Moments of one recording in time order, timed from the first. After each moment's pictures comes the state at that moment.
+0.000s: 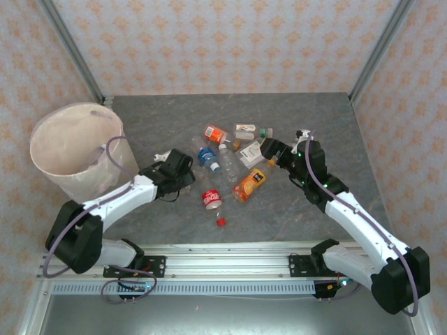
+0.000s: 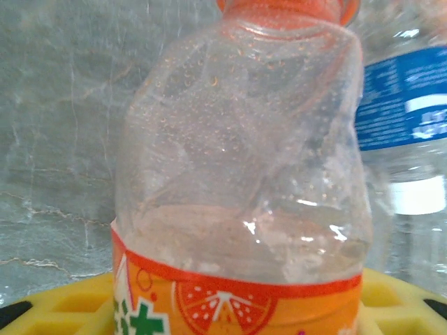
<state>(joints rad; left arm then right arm) -0.49 1.32 0.81 -0.52 -0.24 -0.95 0.42 1.00 0.74 -0.14 -0.01 0.74</state>
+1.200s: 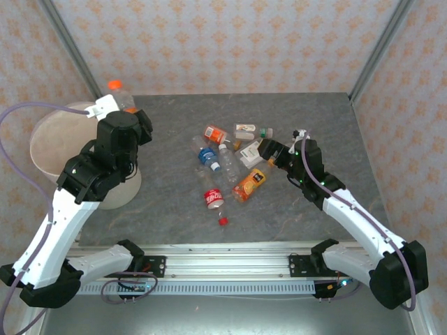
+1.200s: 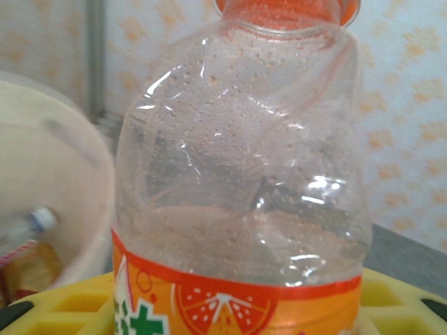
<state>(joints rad) -0.50 1.06 1.53 -0.94 -0.73 -0.65 0.42 1.04 0.74 -0.13 -0.04 0.74</state>
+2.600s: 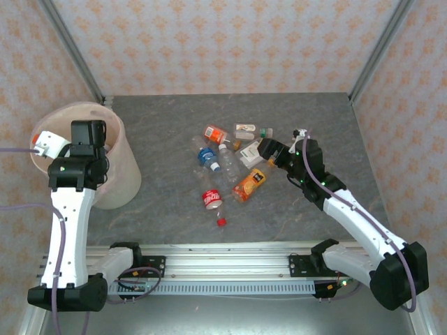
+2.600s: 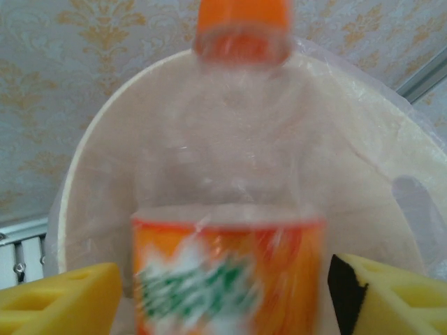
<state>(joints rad) 0.08 1.02 1.37 -1.18 -0.78 -1.02 0.42 1.03 0.74 -0.12 -0.05 0.75</state>
